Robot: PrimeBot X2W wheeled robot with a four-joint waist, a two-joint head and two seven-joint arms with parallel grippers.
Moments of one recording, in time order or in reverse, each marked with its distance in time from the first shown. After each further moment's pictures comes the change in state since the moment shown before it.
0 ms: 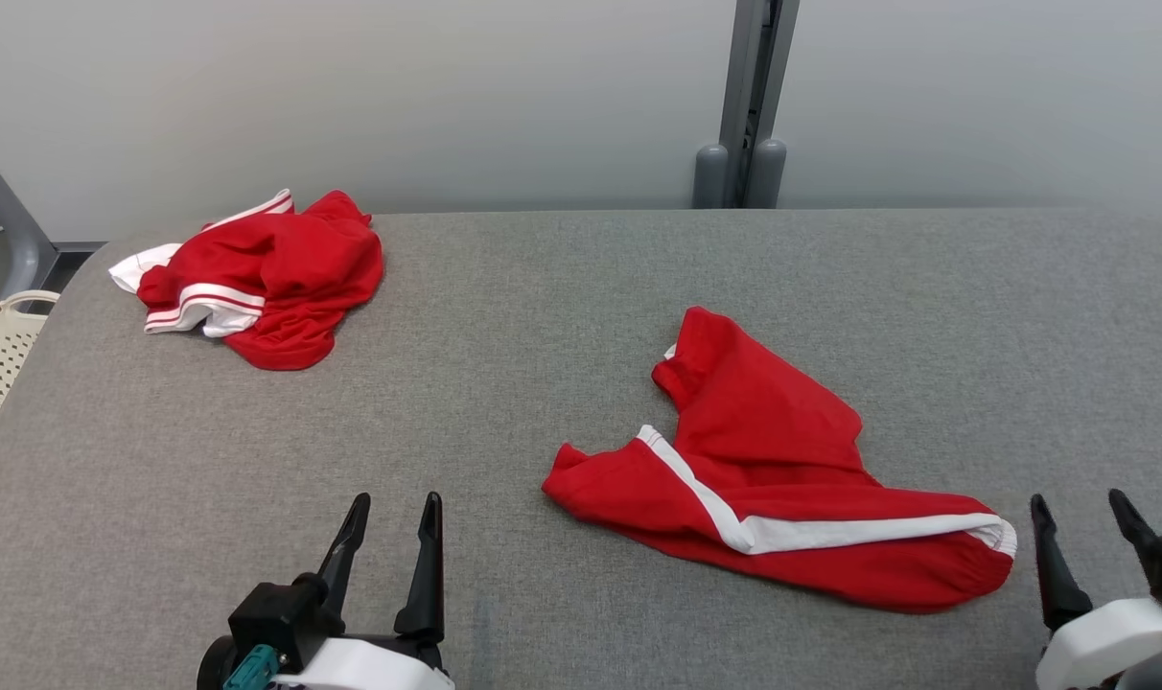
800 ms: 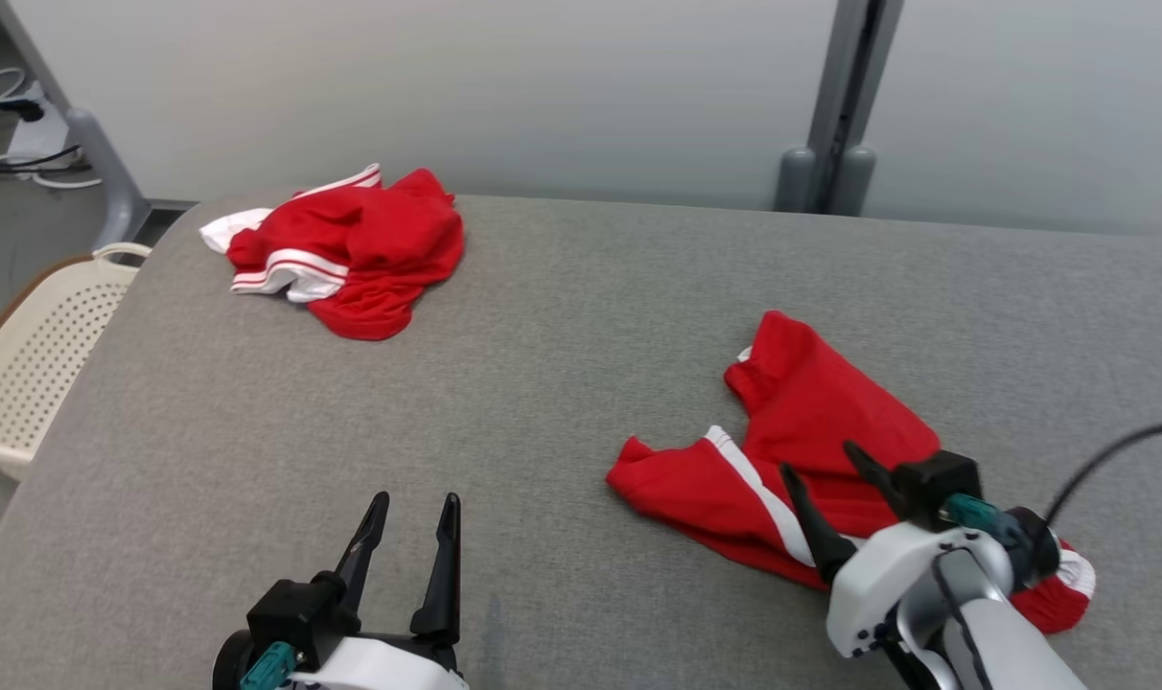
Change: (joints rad) left arm -0.004 0.000 -0.029 0.006 0.003 -0.004 0.000; right arm -0.205 0.077 0.390 0.092 0.122 0.000 0.086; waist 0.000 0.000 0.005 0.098
